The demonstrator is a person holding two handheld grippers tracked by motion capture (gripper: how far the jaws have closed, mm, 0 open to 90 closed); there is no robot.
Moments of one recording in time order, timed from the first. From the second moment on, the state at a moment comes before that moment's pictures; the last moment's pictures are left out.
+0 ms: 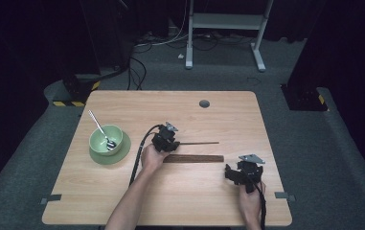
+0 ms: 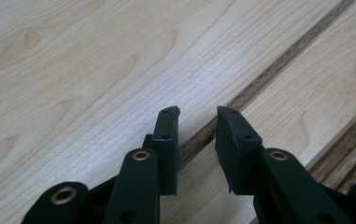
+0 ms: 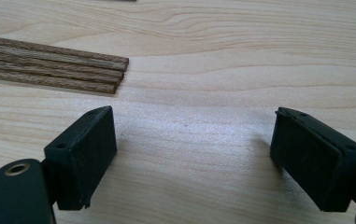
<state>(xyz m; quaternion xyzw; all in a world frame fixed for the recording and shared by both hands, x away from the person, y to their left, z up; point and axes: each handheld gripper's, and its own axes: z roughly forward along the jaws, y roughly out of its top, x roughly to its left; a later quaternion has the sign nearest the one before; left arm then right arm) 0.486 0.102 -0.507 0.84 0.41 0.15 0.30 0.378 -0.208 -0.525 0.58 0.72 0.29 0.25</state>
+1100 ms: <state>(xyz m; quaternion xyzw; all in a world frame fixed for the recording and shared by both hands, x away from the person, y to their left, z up) 0.489 0.133 -0.507 0.84 0.43 0.17 0.28 0.378 -0.207 -0.525 0.58 0.72 0.29 0.25</state>
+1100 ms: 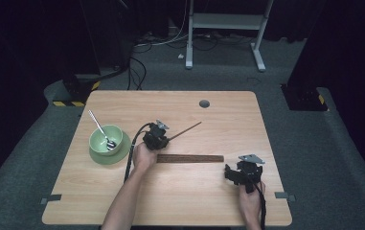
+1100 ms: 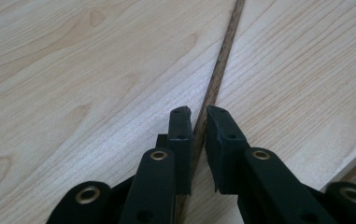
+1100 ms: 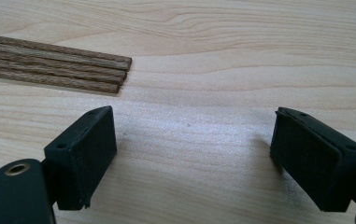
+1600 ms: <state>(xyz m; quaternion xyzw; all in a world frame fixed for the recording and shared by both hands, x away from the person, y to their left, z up) 0.483 0.142 -0.507 0.84 0.43 0.18 0.28 0.378 -0.207 -0.525 0.57 0.72 0.29 0.25</state>
